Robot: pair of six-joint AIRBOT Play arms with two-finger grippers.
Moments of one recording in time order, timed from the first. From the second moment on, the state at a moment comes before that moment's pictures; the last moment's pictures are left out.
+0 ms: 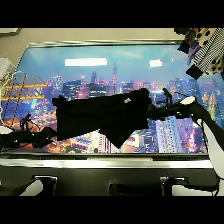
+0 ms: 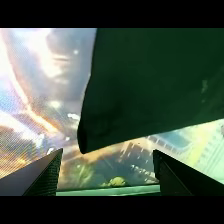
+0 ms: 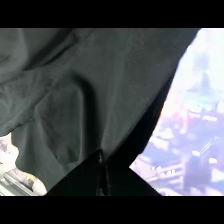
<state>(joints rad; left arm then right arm) 0.44 -1.11 0.54 0.91 -1.14 -1.27 -0.10 -1.50 1.00 -0.72 1.11 1.19</state>
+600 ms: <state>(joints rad) 0.33 -1.23 0.52 0.81 -0.99 -1.26 -0.10 -1.41 1.00 -0.72 1.15 1.19</state>
